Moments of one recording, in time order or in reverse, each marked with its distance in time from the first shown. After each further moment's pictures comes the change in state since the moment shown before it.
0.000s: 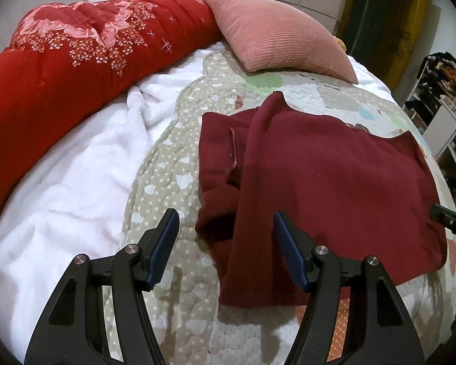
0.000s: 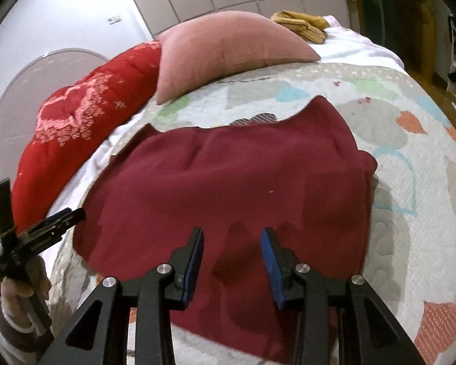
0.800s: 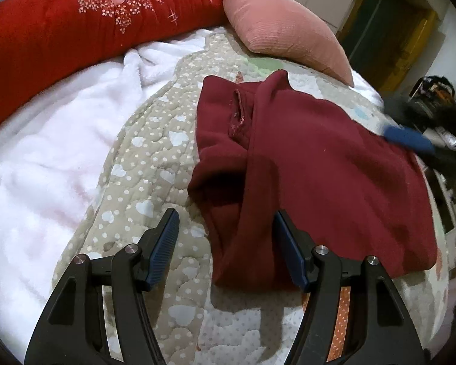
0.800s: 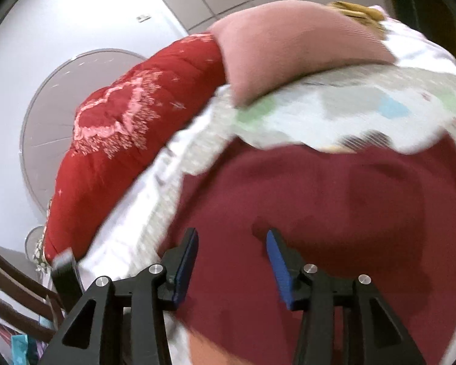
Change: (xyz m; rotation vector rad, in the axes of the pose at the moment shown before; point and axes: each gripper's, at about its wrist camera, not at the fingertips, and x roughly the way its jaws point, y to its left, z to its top) left arm 0.023 0.018 -0.029 -0.118 0.024 -0.126; right arm 0.060 0.107 0.062 0.012 0.045 0.227
